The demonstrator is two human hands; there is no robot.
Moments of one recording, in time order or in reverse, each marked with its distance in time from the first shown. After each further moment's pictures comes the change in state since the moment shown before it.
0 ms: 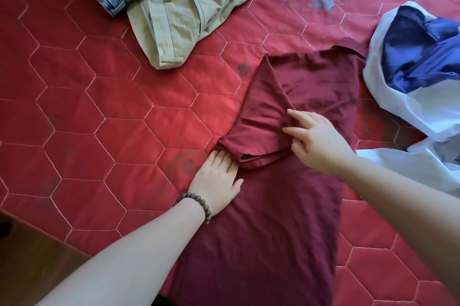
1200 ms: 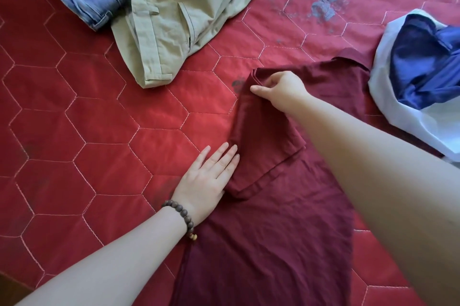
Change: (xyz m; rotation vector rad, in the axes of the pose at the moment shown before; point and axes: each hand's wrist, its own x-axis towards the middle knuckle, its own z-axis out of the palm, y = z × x) left_hand 0.036 -0.039 -0.005 -0.004 0.156 0.134; right_hand 0.161 -0.004 -0.019 0.553 0.022 0.568
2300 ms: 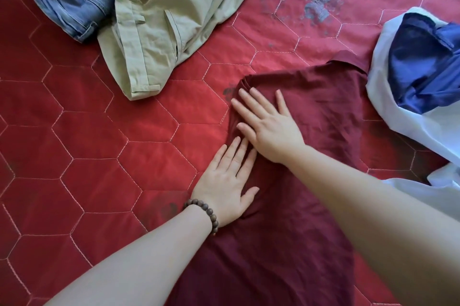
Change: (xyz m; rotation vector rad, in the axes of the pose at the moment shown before) left_hand 0.050 0.027 0.022 0.008 -0.112 -0.073; right_hand -0.024 0.056 0.042 -0.680 0.068 -0.614
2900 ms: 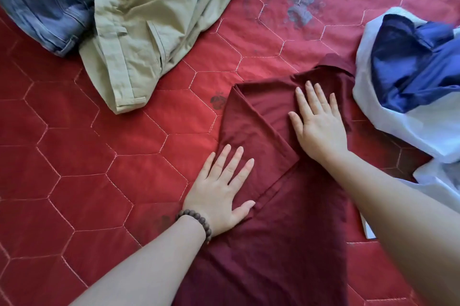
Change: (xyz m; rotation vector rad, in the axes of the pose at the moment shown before) left_hand 0.000 -0.004 0.005 -0.017 0.030 0.034; right_hand -0.044 0.083 -0.010 -0.023 0.104 0.438
